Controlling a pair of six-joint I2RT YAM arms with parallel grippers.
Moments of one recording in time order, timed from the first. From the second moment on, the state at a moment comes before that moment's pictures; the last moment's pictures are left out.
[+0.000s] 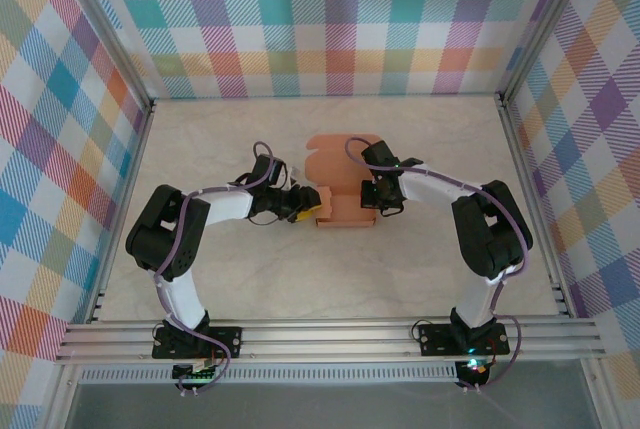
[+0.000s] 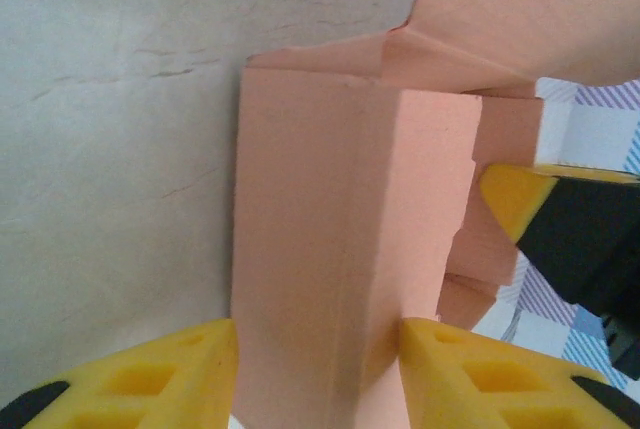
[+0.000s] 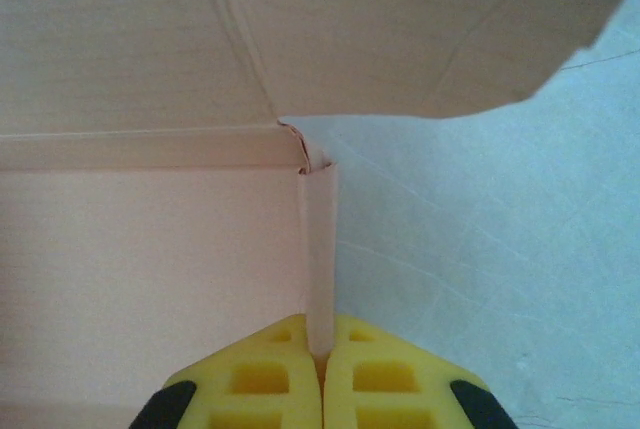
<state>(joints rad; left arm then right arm) -0.44 1.81 0.93 -0.03 0.62 -0.85 0.52 1.80 1.16 -0.57 0.02 0.52</state>
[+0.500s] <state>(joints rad) -0.46 1.80 0.94 -0.05 0.62 -0.83 0.52 1.80 1.17 -0.58 0.01 0.52</state>
